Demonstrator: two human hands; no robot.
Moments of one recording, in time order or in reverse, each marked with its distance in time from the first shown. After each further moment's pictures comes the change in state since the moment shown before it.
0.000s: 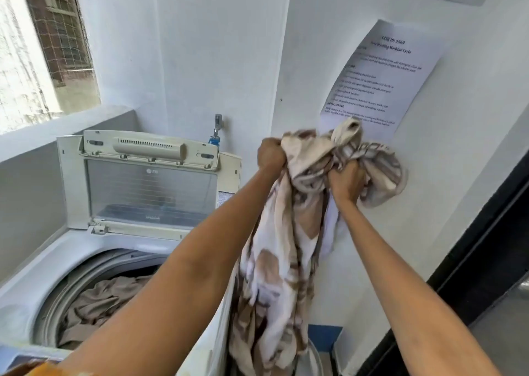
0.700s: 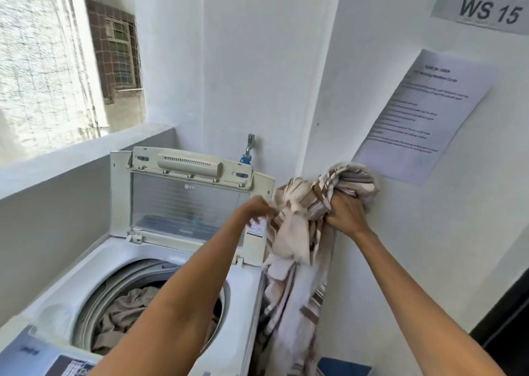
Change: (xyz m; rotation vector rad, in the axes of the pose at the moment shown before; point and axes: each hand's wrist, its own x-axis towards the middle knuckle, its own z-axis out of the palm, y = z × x) left_hand 0.011 -0.090 -0.105 0.515 -0.541 -0.236; right_hand -0.020 -0.012 0.037 -0.310 -0.486 -0.788
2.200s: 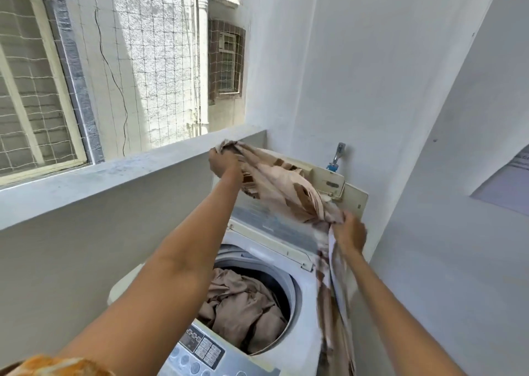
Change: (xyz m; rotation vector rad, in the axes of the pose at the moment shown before) left_hand -0.083 -0.114 -0.198 -1.018 1.439 -0.146; right_hand 0.028 -0.186 0.074 0.531 -0.088 0.495
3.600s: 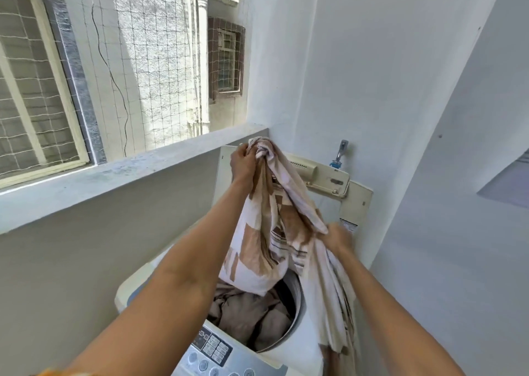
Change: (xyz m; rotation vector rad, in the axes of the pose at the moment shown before) left_hand -0.008 -0.020 -0.002 0.081 -0.493 0.251; right_hand 0.005 0.016 0.042 -0.246 -0.396 -0.062
